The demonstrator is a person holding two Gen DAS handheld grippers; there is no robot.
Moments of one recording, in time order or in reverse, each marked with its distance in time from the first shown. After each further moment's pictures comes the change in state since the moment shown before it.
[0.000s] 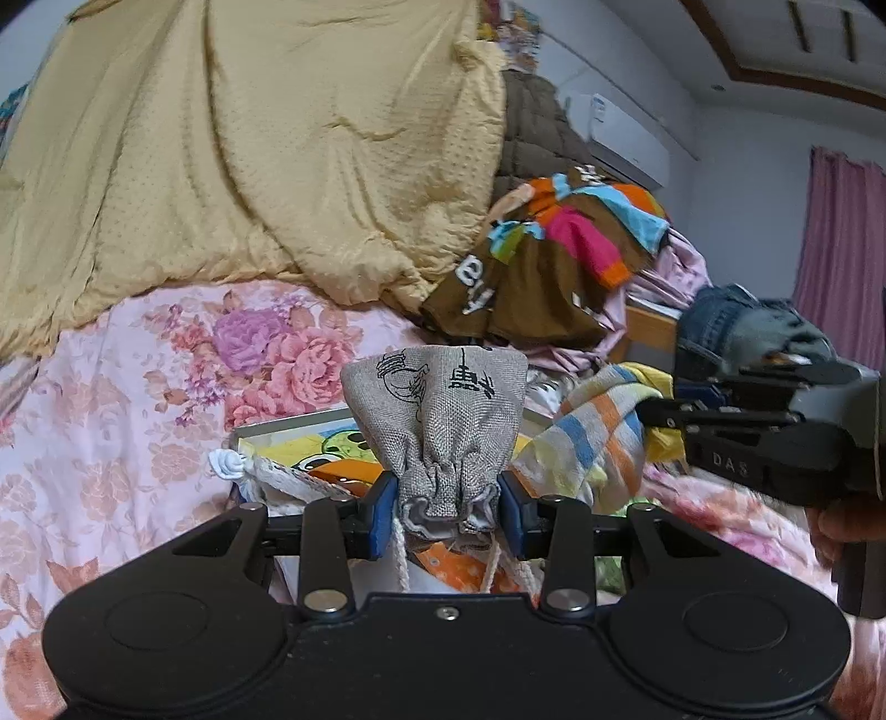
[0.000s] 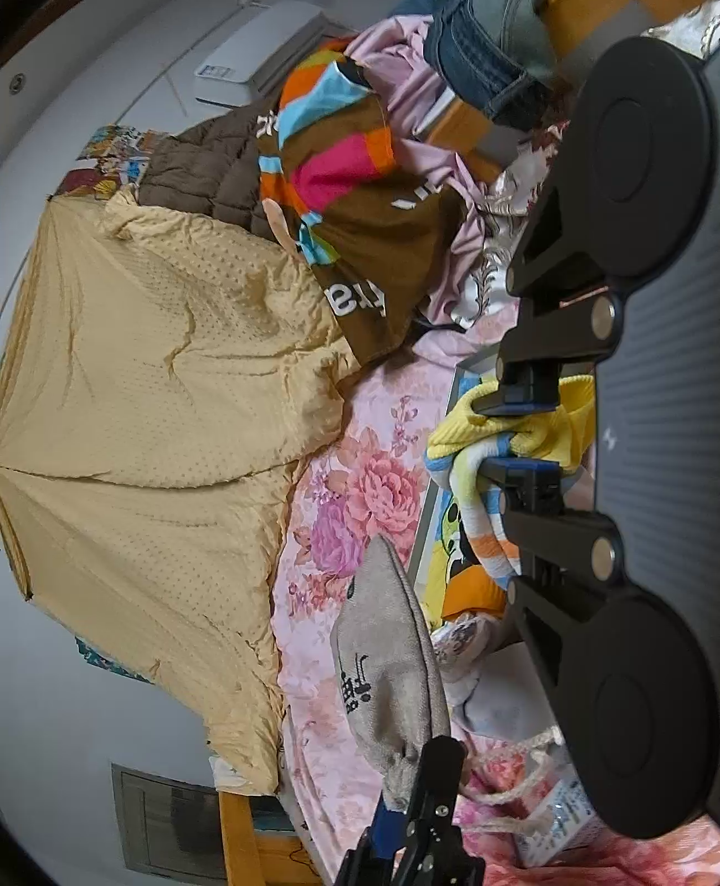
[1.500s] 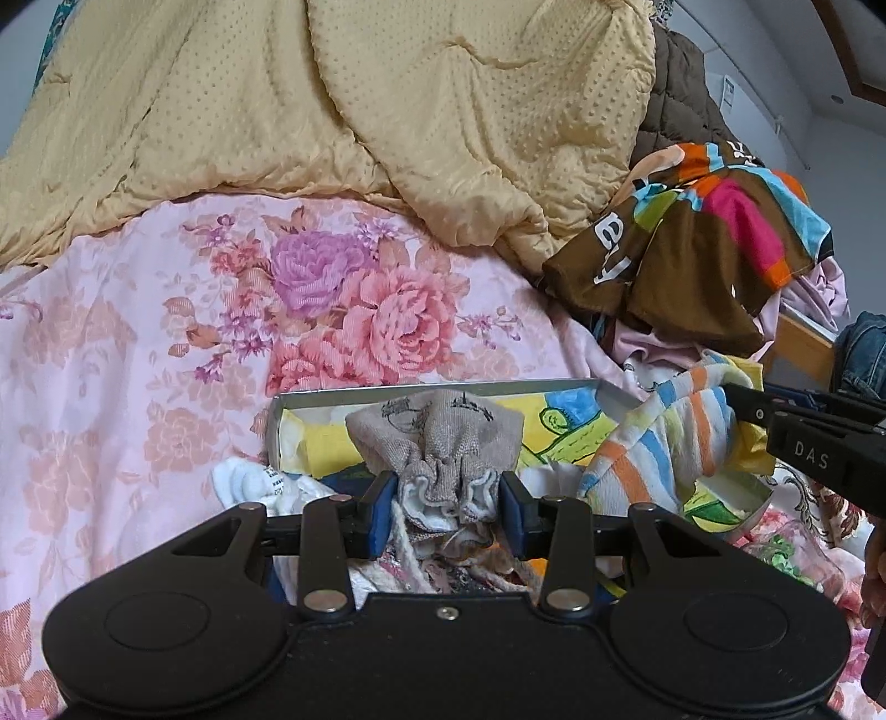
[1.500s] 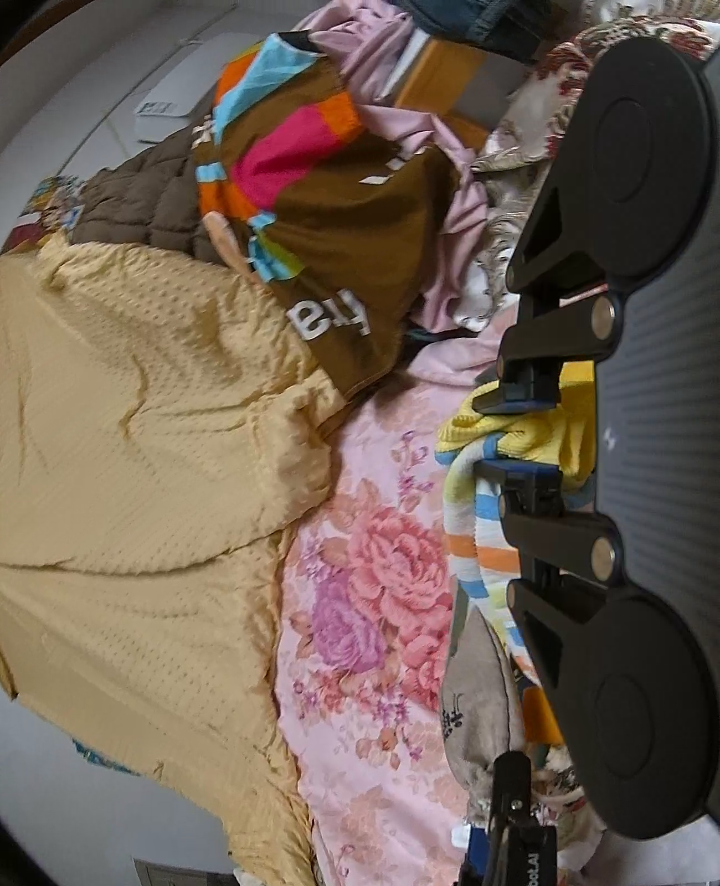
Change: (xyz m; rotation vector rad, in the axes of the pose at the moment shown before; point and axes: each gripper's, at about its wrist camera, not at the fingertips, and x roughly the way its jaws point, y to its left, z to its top) left arm 0.154 0.077 0.011 -0.148 0.100 0.140; right arm 0.152 -0.016 0.008 0.169 0.049 -0.112
